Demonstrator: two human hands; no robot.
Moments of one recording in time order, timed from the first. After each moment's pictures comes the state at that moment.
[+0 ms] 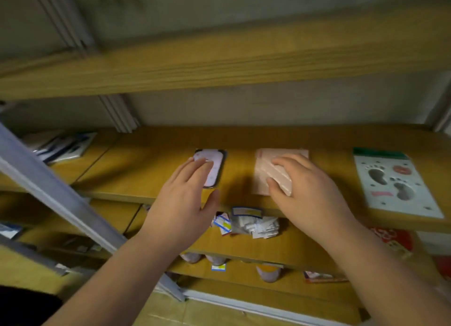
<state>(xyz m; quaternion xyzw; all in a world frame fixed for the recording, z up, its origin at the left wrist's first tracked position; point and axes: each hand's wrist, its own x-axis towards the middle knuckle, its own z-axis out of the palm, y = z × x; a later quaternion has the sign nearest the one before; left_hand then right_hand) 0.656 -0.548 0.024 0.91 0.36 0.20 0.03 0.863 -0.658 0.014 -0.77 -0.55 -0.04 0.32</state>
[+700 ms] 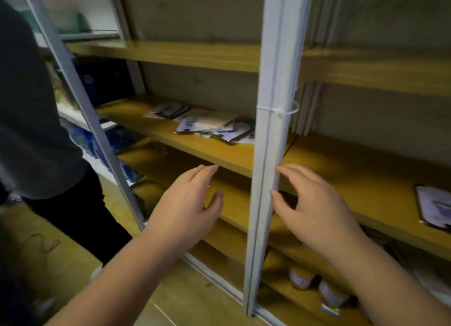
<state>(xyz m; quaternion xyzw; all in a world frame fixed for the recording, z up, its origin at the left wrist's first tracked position) 0.232 -0.414 0.032 0.79 0.54 0.27 0.04 0.460 -0.450 0.036 -0.64 -0.70 0.00 0.30</state>
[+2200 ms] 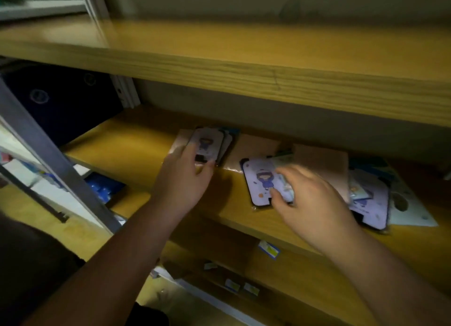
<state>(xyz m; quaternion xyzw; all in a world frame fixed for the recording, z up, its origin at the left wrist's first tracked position) 0.044 0.072 -0.004 0.78 0.54 0.30 0.11 0.252 -0.059 0.015 -0.73 -0.64 0.02 0.24</state>
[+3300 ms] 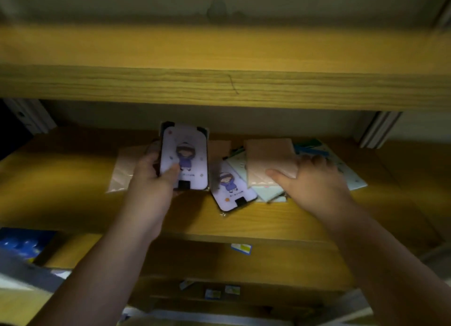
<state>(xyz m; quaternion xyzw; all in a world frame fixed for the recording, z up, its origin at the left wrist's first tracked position) 0.073 0.082 0.004 0.57 0.42 0.41 0.57 0.312 -0.062 0.001 -0.93 -0.35 0.00 0.10</state>
